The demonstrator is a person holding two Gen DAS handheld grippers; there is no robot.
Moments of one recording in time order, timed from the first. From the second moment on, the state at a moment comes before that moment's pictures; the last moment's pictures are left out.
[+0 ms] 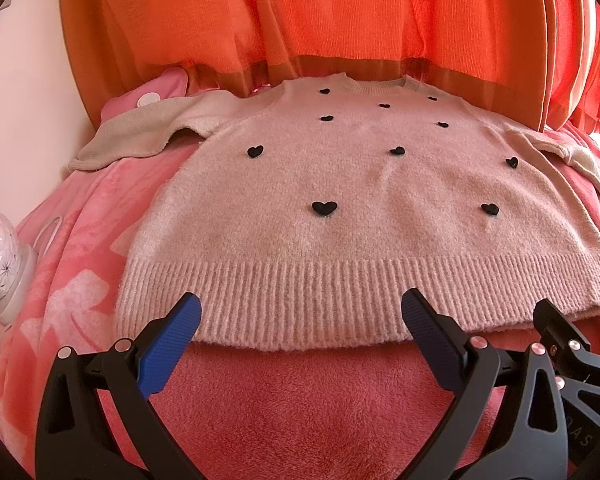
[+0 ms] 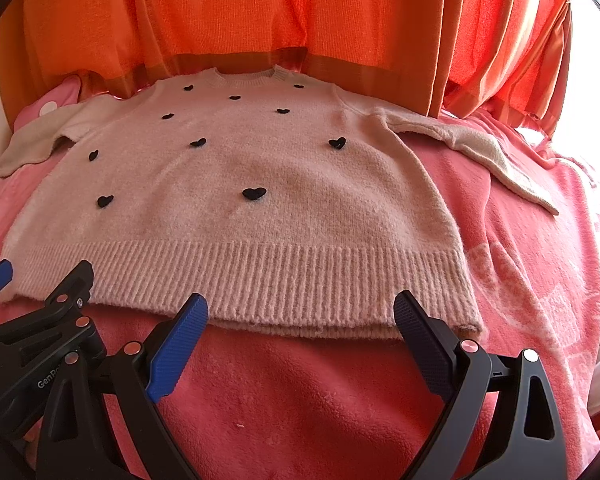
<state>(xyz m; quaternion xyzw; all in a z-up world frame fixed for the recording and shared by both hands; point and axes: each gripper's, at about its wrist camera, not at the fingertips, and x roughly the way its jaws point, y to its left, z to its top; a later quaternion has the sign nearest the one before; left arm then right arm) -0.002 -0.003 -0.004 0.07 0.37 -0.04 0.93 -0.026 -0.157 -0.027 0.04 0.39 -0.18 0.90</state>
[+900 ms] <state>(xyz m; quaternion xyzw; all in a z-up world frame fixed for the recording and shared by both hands) -0.003 -0.002 -0.005 0.07 0.36 -0.04 0.93 -0.026 -0.157 -0.028 0.03 0.39 -0.18 0.90</state>
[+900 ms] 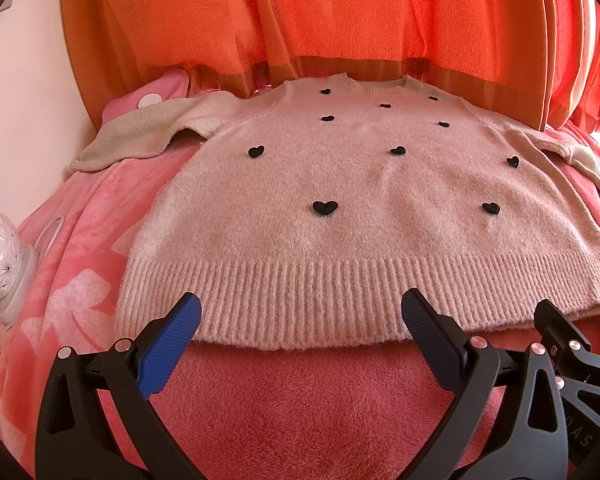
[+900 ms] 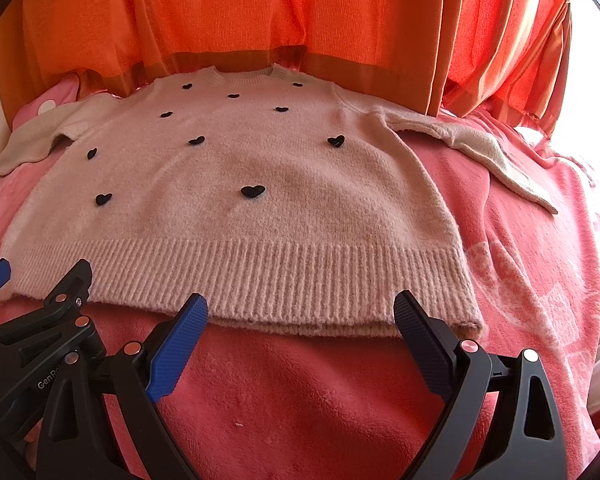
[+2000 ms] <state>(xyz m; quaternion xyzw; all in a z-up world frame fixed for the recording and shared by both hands) 0.035 0.040 0.038 -0.01 0.39 -0.07 0.92 -0.033 -0.329 0.043 0.20 0.34 -0.20 0.90</state>
